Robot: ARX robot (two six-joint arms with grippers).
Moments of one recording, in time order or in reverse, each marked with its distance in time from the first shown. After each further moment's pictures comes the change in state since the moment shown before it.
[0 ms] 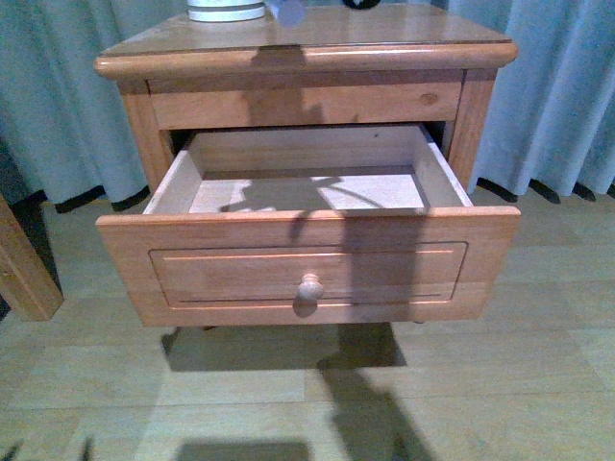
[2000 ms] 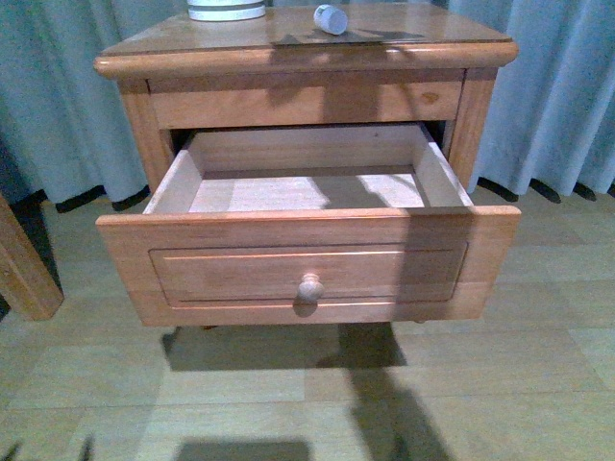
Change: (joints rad) left arm 0.000 0.000 0.000 0.000 0.000 0.000; right arm -0.114 -0.043 0.063 0.210 0.069 0.007
